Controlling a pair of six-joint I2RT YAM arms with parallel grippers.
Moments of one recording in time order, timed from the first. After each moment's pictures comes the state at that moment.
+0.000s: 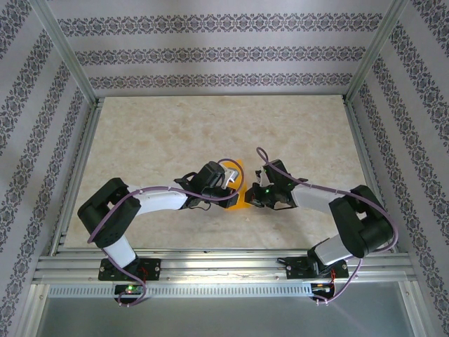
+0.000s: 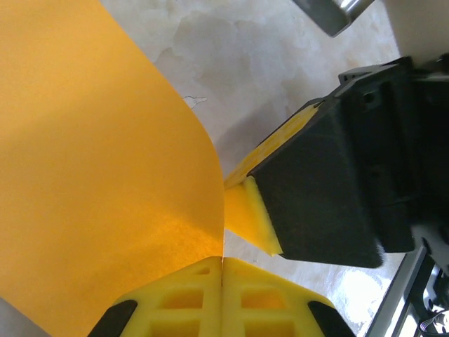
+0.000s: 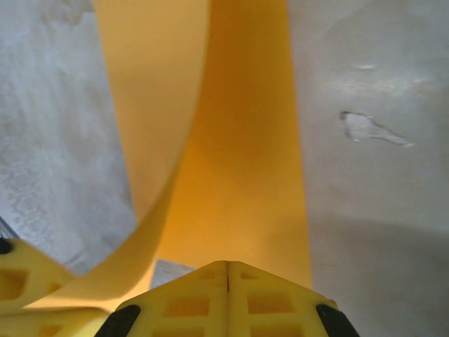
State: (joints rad) left arm -0.79 1.67 0.85 0.02 0.34 -0.50; right arm 0.48 1.50 0.59 -0.13 -0.53 0.75
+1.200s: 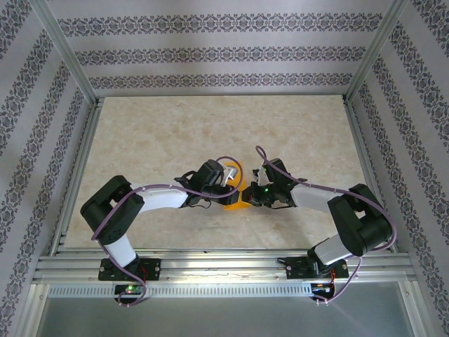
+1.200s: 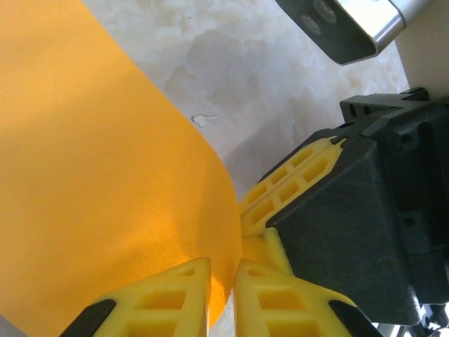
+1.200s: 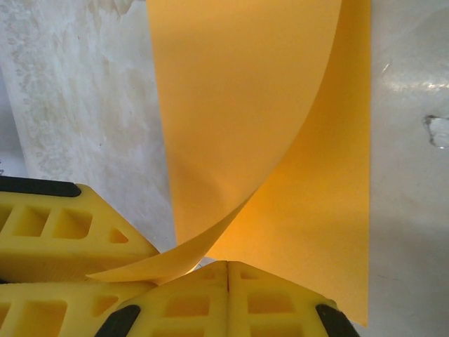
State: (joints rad) left arm -0.77 1.70 0.85 0.07 0.36 -0.53; right arm 0.48 1.50 0.59 -0.07 -0.62 0.76
